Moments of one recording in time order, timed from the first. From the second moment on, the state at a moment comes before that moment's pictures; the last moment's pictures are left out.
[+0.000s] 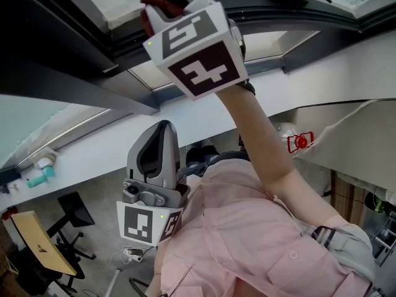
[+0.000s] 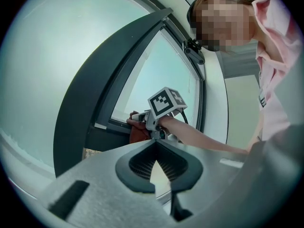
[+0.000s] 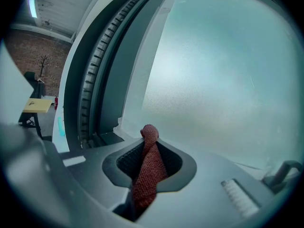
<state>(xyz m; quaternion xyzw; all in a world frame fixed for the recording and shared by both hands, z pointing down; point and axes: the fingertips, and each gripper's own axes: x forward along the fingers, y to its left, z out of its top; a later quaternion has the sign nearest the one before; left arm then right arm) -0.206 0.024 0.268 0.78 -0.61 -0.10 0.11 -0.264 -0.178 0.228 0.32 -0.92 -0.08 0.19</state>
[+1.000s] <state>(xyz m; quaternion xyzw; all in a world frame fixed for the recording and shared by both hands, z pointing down) -0.186 0.012 0.256 0.78 -0.61 -0.10 0.08 -0.224 -0.201 0.231 0.33 -0.92 -0.05 0.21</state>
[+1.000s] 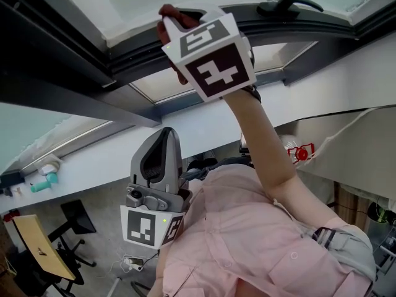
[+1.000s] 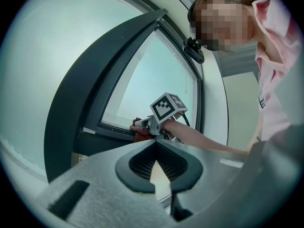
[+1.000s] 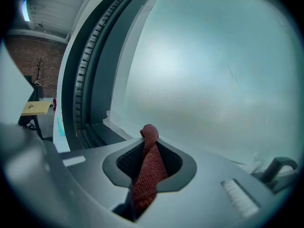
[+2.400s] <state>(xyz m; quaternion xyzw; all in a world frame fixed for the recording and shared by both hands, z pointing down) -0.203 0.022 0.272 0.76 -0.64 -0.10 0.10 -0.208 -0.208 0.229 0.34 -0.92 -0.08 0.20</state>
